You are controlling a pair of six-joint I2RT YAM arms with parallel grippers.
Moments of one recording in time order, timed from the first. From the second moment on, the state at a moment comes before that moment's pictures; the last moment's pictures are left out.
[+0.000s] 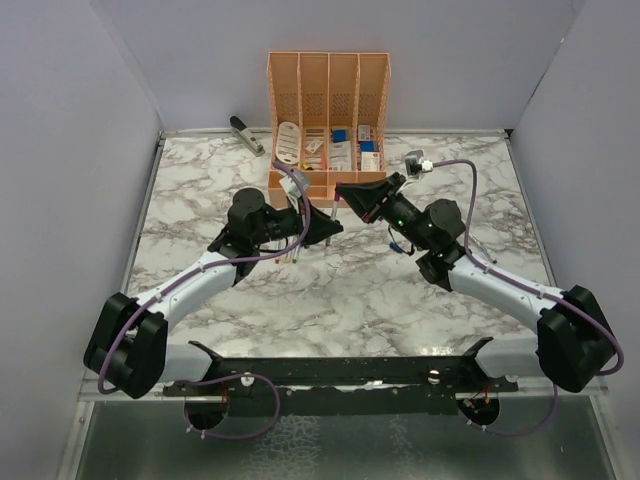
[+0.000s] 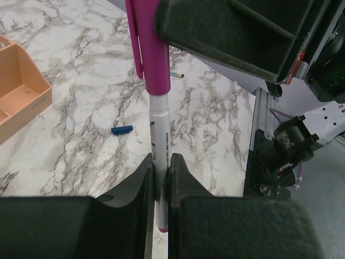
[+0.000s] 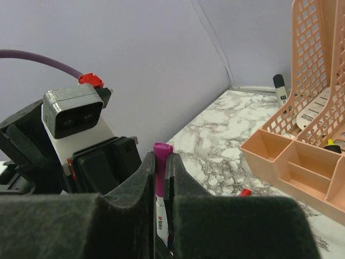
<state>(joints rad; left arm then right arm) -0.52 1.30 0.76 0.47 0.73 -0.39 0.63 1.30 0.75 0.86 -0.22 0.56</state>
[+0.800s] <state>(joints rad) -0.51 1.29 0.77 0.43 0.67 -0.38 0.64 1.36 0.77 0.84 -0.25 0.57</state>
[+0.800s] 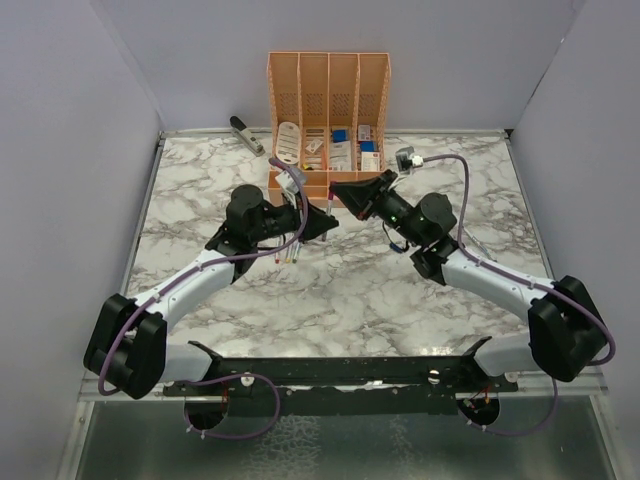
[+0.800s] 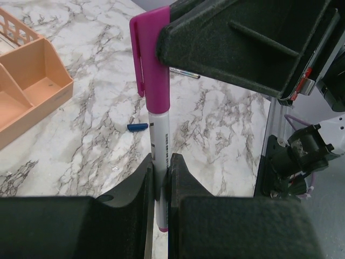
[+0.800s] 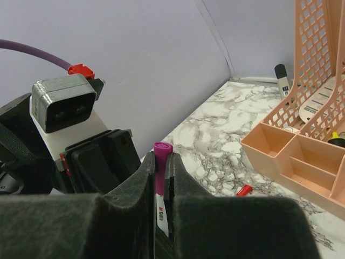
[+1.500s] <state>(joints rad) -0.45 1.29 0.83 0.34 0.59 -0.35 0.72 1.45 0.92 0.71 -0.08 0.46</state>
